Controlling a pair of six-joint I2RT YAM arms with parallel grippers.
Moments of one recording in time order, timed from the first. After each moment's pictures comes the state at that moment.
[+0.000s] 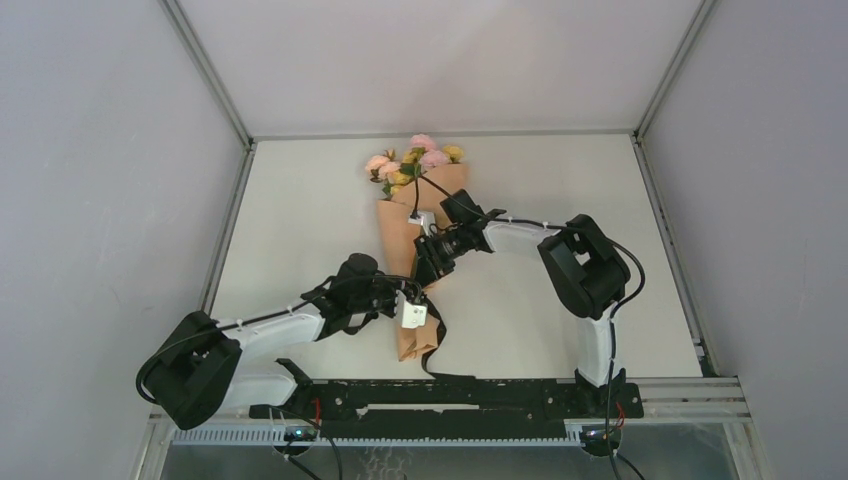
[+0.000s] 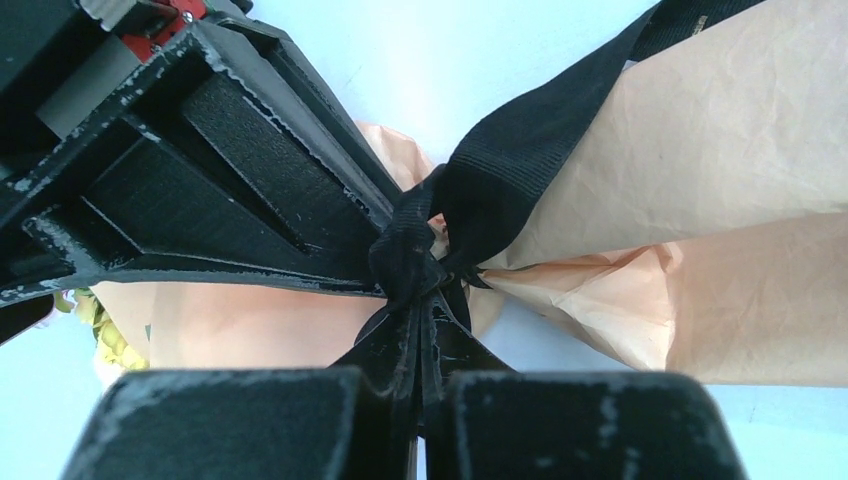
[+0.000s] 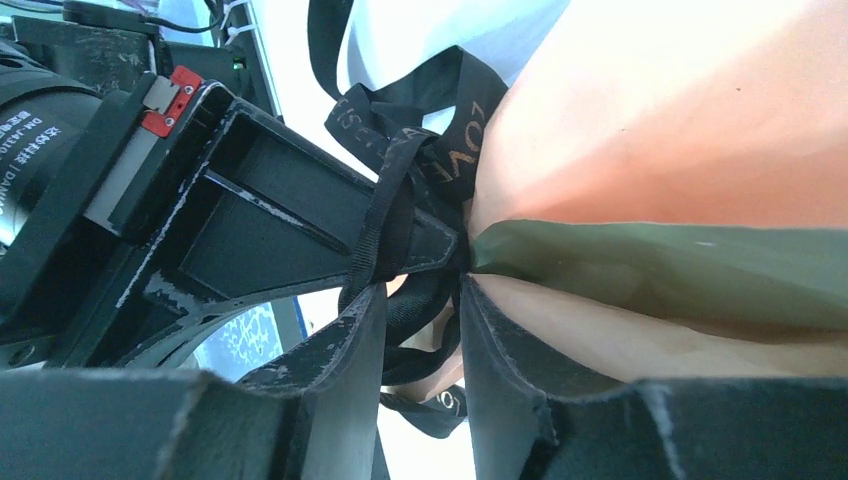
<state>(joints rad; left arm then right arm) -0.69 1.23 0.42 0.17 0.37 1.13 0.65 1.99 1.27 -0.29 -0.94 0.17</state>
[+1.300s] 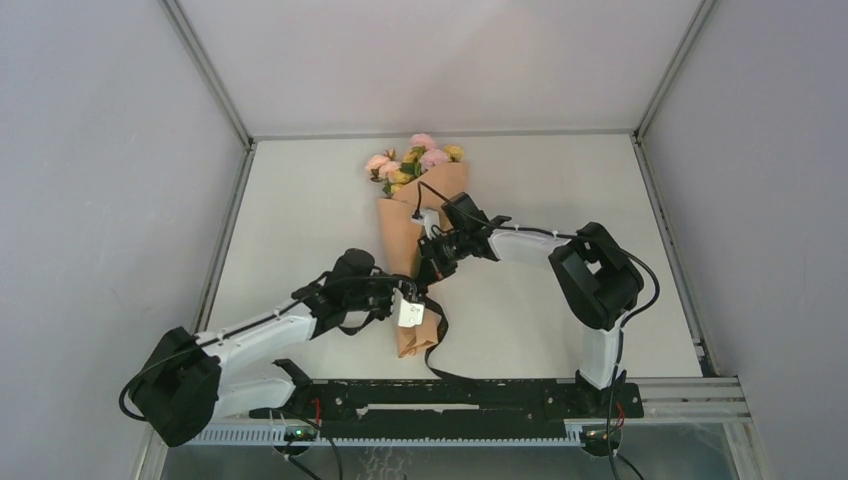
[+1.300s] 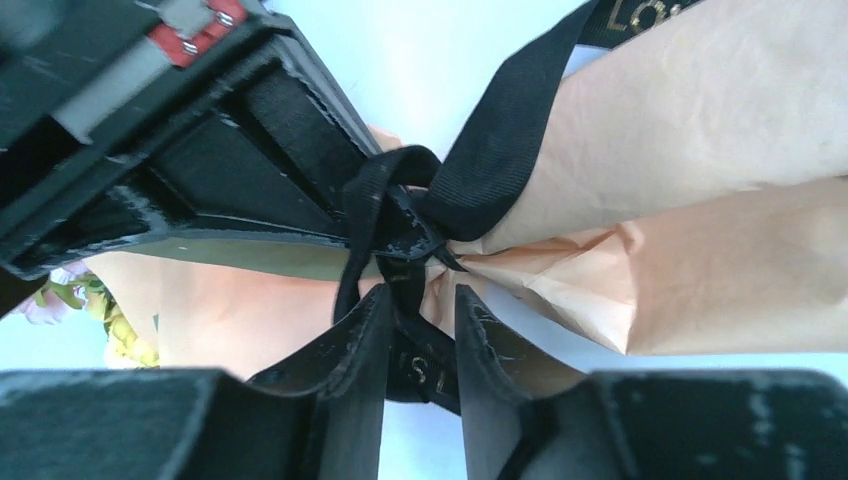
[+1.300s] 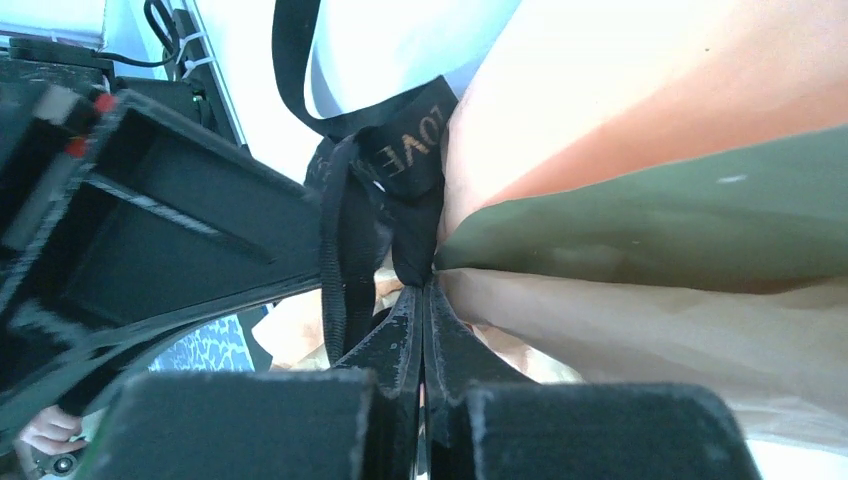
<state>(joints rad) -0.69 1.16 0.45 0.05 0.37 1.14 0.67 1.90 1.18 -0.20 -0.79 0.24</state>
